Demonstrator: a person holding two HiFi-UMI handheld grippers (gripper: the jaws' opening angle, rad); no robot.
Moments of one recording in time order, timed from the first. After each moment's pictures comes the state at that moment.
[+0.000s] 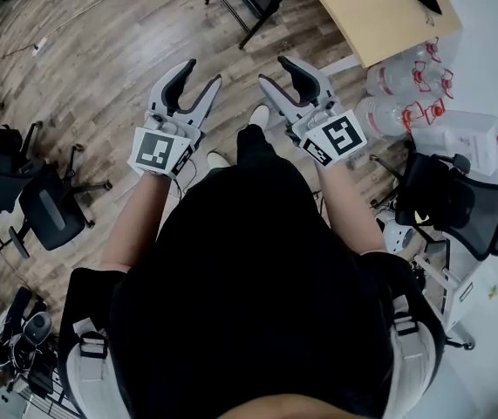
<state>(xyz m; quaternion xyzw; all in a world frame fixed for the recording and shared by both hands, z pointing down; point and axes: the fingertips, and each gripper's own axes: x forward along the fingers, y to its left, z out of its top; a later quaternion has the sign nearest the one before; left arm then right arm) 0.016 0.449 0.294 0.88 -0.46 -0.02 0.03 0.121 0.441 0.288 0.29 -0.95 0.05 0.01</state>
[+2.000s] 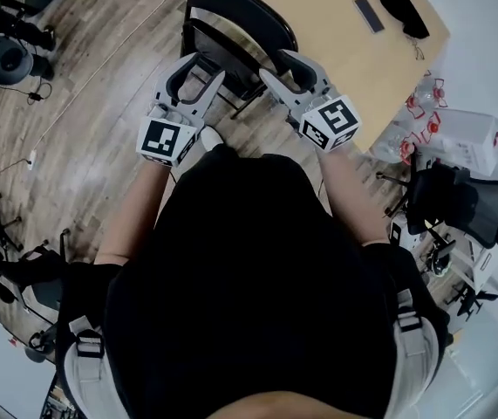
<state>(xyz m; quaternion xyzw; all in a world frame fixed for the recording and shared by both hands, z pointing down) 0.050 -0.125 0.309 0.95 -0.31 0.04 0.02 0.156 -0.110 0.319 0.43 -0.89 0.09 0.06</state>
